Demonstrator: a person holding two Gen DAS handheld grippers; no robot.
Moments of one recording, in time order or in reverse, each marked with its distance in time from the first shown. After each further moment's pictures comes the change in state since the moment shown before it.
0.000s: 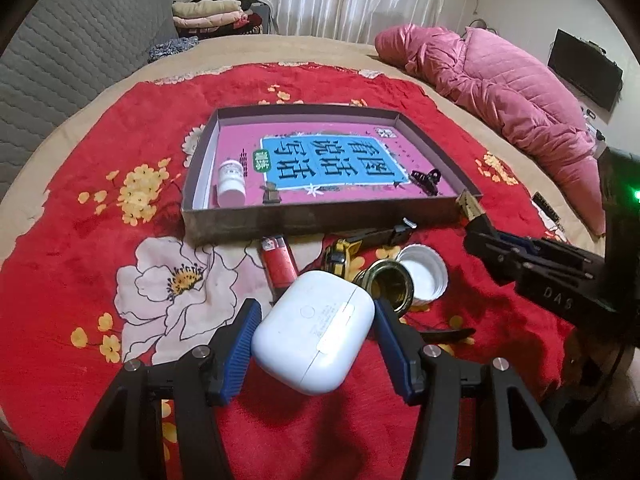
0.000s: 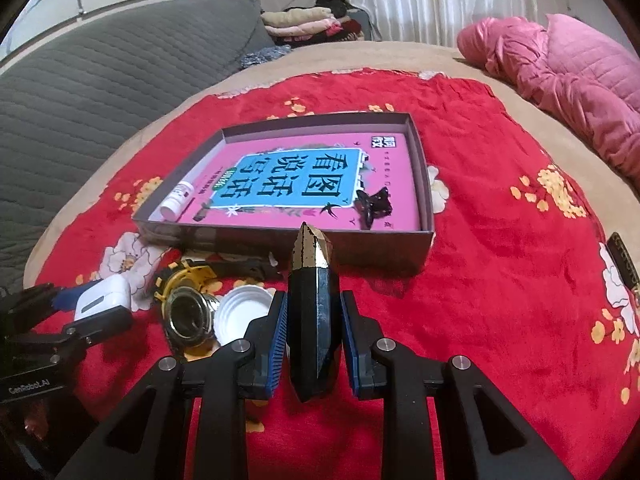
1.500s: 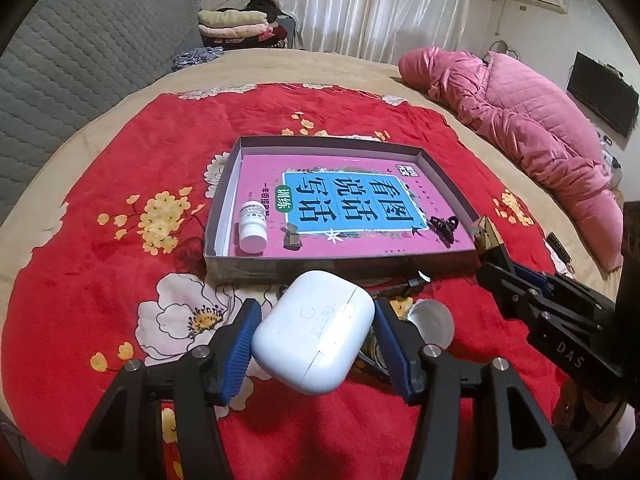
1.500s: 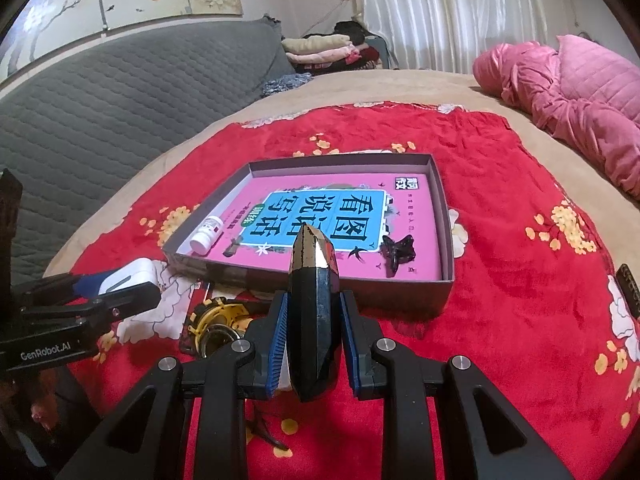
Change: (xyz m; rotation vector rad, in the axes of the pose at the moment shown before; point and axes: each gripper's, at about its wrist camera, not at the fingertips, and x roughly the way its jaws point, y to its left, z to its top) left arm -0.005 0.008 0.032 -0.071 -0.056 0.054; right arm -0.014 0.009 0.016 -0.030 -0.105 0.059
